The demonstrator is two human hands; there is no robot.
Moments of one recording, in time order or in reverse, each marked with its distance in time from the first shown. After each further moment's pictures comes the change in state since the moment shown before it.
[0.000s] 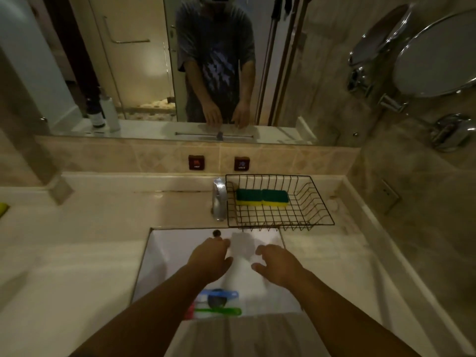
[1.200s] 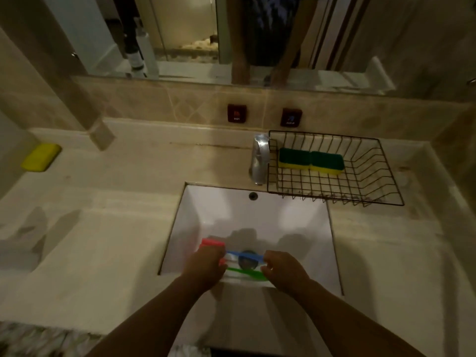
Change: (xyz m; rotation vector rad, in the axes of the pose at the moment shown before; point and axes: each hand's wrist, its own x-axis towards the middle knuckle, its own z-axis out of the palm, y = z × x) left_hand -0.064 -0.082 0.074 -0.173 -0.107 -0.276; right_hand 0.030 -0.009 0.135 0.143 -0.188 -0.139
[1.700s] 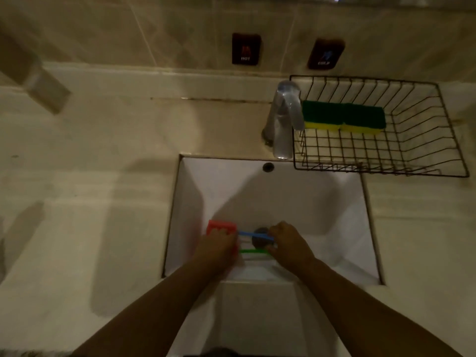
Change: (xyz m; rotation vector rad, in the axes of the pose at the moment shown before) left_hand 0.068 -0.061 0.039 0.236 -0.310 0.131; right_hand 0.065 -0.004 0.047 0.107 -0.051 0.130
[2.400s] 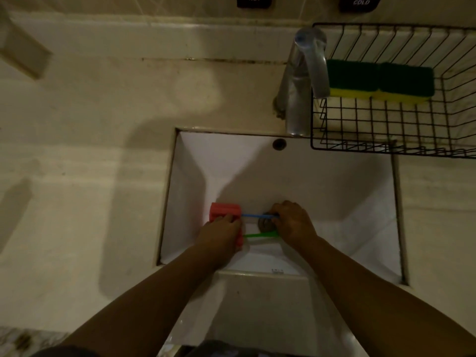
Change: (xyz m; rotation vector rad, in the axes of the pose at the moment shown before) left_hand 0.015 -0.003 0.024 0.029 -0.021 -0.034; right_hand 0.049 0.022 0.021 -0.104 -0.025 0.018
